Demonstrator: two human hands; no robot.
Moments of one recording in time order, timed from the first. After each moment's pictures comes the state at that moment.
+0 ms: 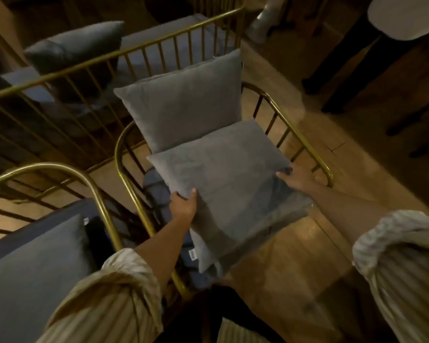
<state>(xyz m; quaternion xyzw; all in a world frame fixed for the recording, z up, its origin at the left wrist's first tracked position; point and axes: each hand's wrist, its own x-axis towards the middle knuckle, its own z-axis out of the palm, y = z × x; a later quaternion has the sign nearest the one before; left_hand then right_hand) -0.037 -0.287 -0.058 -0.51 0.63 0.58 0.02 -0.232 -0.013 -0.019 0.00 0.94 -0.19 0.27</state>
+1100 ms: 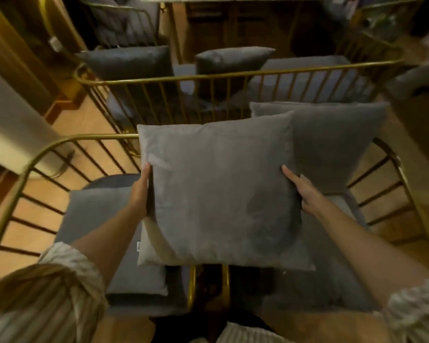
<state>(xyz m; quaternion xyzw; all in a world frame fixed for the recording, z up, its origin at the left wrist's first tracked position) 0.177 -0.474 0.058 -0.59 0.40 0.66 -0.24 -0.149 -0.268 0.040 -0.06 0.65 -0.59 0.47</state>
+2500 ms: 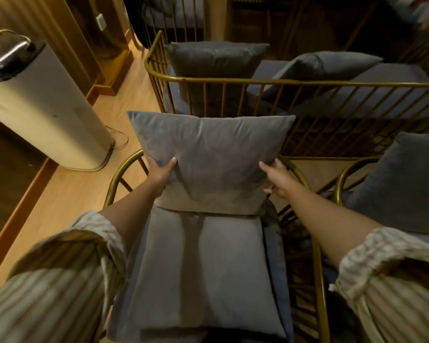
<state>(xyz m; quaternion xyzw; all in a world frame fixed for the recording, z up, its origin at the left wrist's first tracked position) 0.385 -0.833 0.008 -0.62 0.46 0.60 -0.19 0.118 -0.673 0.010 -0.07 0.74 -0.47 0.47</state>
